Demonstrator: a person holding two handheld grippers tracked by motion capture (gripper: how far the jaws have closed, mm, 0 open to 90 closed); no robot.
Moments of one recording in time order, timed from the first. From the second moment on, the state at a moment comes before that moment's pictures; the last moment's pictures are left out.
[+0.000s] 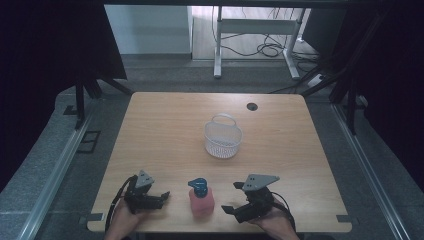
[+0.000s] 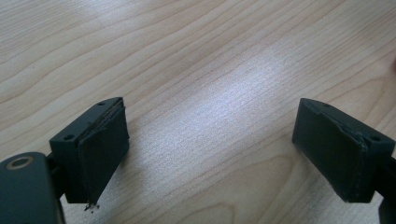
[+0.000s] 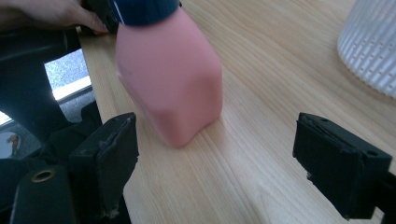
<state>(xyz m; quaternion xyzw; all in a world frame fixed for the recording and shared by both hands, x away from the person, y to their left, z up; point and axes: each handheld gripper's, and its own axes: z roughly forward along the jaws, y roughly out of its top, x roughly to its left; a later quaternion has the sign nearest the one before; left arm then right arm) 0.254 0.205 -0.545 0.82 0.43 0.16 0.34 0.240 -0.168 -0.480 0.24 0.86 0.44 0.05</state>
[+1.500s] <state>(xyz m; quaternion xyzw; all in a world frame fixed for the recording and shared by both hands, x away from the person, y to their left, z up) 0.254 0.205 -0.545 0.82 0.43 0.16 0.34 0.256 -0.092 -0.443 0.18 0.87 0.46 0.02</state>
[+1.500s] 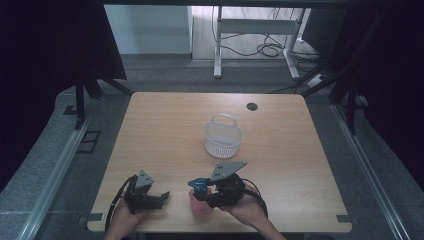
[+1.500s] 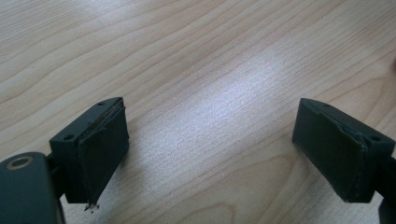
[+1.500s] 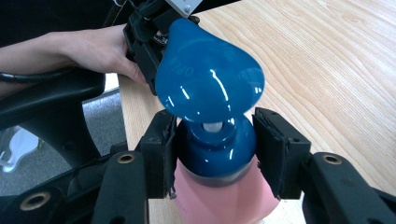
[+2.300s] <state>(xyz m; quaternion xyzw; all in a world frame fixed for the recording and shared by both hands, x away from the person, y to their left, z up) 0.254 0.205 -0.545 0.82 0.43 0.16 0.34 0.264 -0.098 -0.417 0.18 0.87 0.45 0.04</state>
